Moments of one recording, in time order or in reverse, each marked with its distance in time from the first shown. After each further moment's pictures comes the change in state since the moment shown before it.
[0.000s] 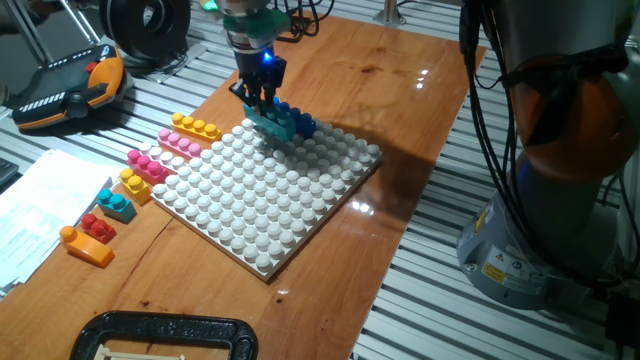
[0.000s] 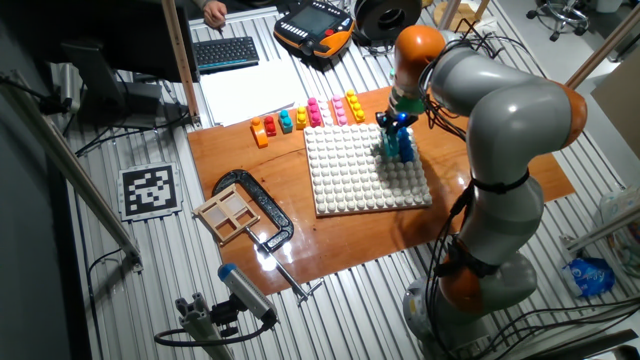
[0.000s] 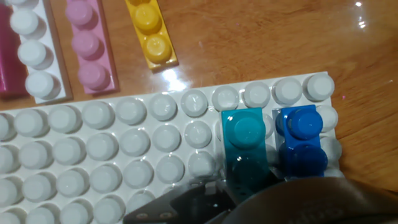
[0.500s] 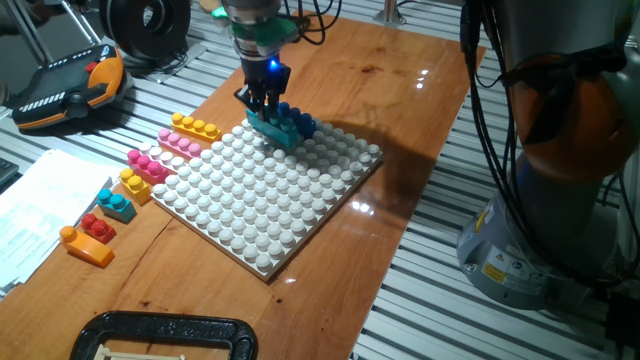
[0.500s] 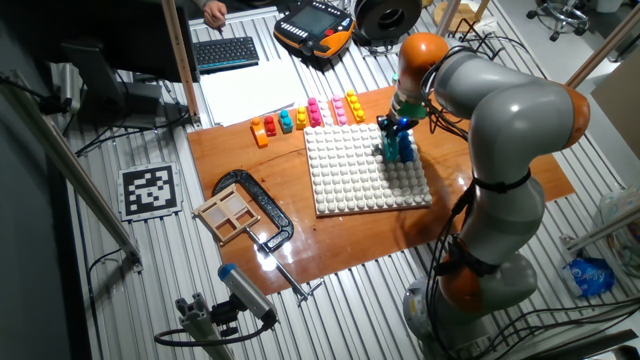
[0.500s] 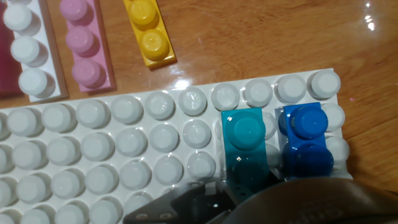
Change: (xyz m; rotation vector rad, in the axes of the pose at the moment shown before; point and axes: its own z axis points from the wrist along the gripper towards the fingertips) arm 0.002 0.002 0.010 -0.021 -0.001 0.006
